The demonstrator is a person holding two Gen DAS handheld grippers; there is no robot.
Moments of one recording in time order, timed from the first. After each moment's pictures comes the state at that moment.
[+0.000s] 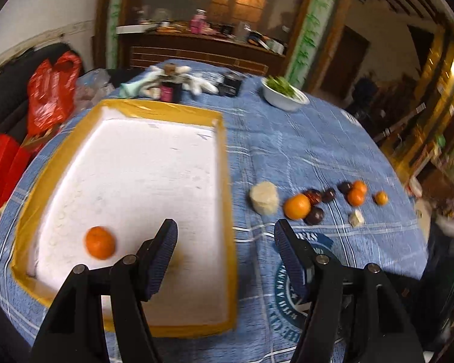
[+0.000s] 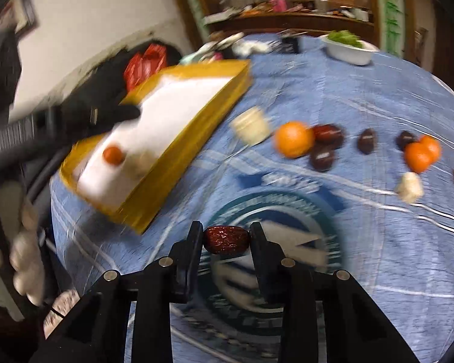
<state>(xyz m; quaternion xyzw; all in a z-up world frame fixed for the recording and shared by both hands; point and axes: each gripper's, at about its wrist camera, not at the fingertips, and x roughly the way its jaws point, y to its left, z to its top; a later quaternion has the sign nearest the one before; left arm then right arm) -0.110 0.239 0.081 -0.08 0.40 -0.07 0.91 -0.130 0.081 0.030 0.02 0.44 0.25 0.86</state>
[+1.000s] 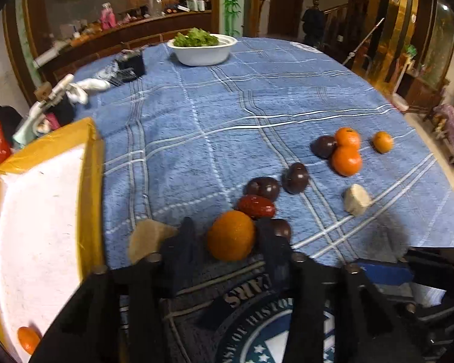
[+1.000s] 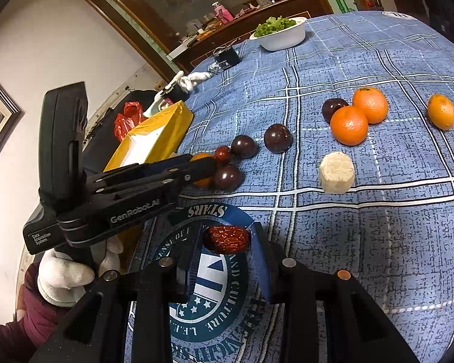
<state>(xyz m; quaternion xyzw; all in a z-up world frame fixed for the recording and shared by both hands) -0.022 0.122 0.028 0.08 0.44 -0.16 0.88 -0.096 -0.015 0.014 0.19 0.44 0.25 0.84</state>
